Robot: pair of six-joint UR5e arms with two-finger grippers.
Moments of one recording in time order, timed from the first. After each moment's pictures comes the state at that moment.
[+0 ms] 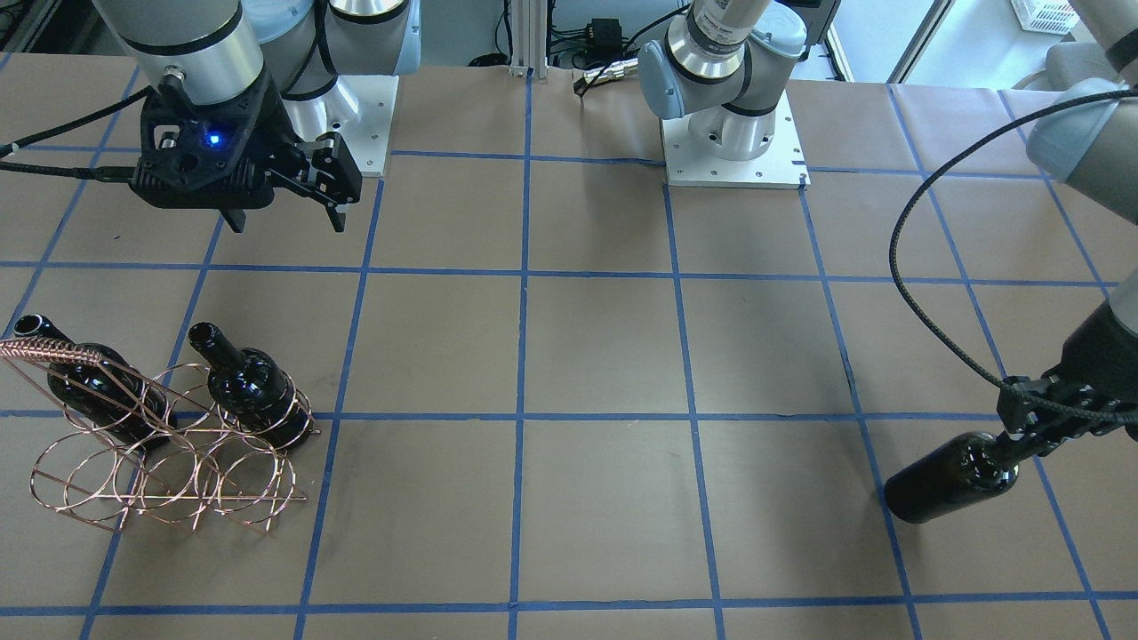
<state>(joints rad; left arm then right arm) -1.17 -1.85 -1.49 -1.16 1.47 0.40 1.62 -1.55 1.54 -1.55 -1.57 0.02</state>
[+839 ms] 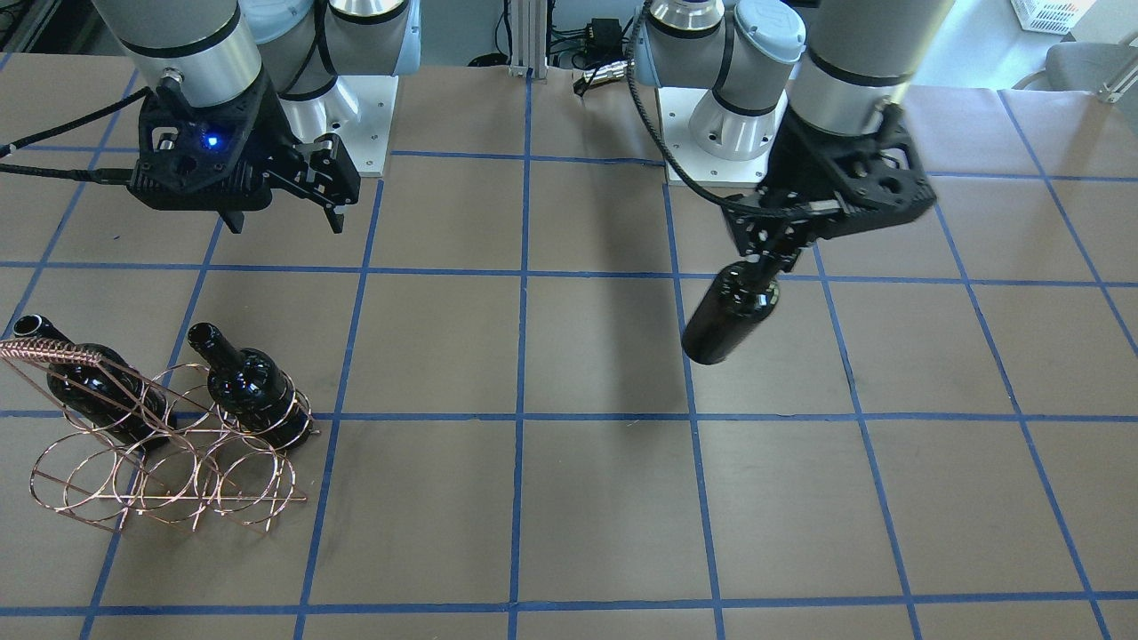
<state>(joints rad) -1.65 -1.57 -1.61 -1.43 1.64 -0.35 1.62 -1.55 1.54 -1.55 -1.57 0.02</state>
